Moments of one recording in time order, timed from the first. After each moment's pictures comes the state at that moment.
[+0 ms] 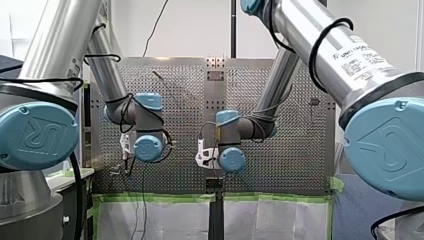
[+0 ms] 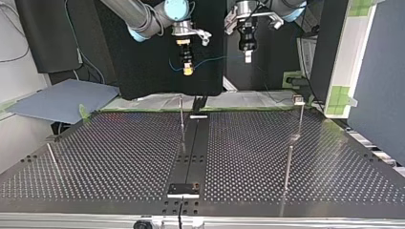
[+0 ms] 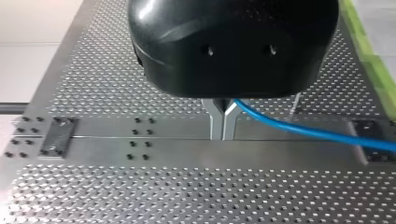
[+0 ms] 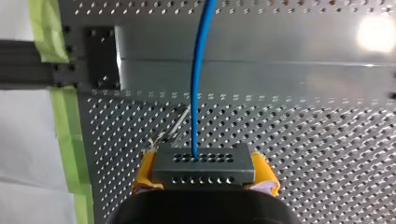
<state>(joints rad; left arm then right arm) -0.60 -1.84 -2.44 -1.94 -2.24 -1.57 2.44 -0.90 1.89 -0.83 1.94 1.66</state>
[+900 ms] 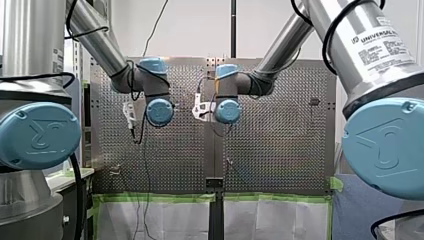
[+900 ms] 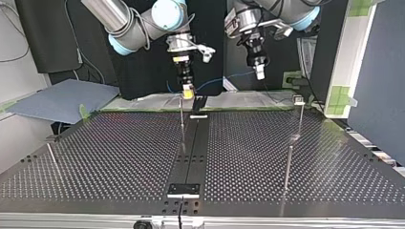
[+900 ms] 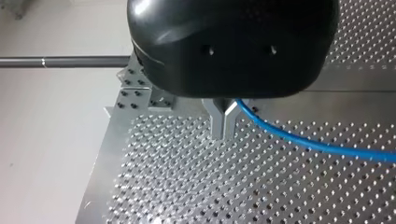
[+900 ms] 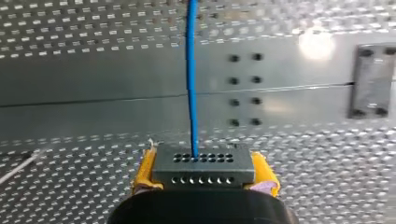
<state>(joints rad) -0.57 -1.60 -2.29 -2.17 -2.36 -1.58 2.42 -1.12 1.72 -0.61 1.88 1.65</state>
